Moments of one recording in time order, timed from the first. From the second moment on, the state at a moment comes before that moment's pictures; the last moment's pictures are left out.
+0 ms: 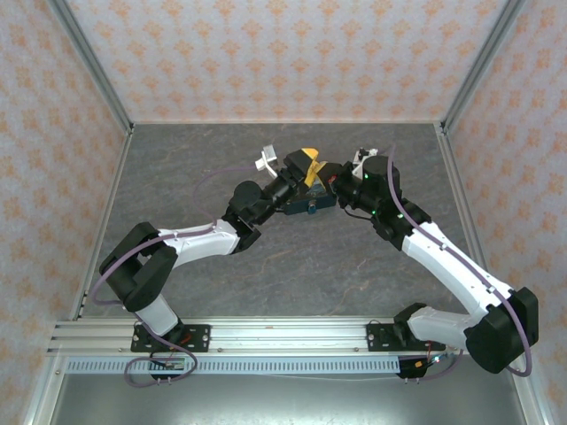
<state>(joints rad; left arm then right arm) -0.72 1.64 0.91 1.02 0.05 -1.47 0.52 1.15 0.96 -0.10 -0.23 1.29</state>
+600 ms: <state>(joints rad) -0.72 1.64 0.91 0.97 0.04 -1.46 0.52 1.14 0.96 -0.12 -0.20 1.28</state>
